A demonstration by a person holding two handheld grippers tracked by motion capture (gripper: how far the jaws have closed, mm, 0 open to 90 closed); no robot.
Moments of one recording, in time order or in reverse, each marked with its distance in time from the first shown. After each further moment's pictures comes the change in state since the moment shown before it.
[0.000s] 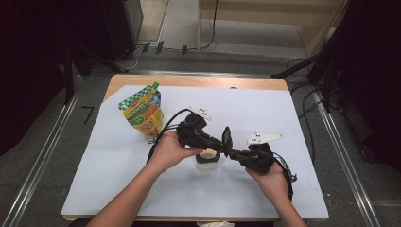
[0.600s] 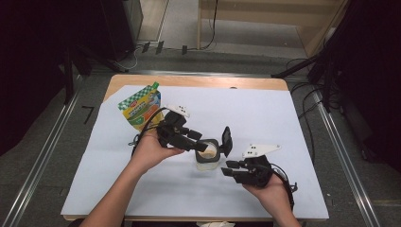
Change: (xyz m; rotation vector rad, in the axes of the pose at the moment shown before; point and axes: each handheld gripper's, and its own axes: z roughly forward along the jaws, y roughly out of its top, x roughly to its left) left arm 0.008 -0.026 -0.041 -0.056 0.059 -0.043; right arm 0.039 -0.009 -0.013 0.035 0.090 -0.061
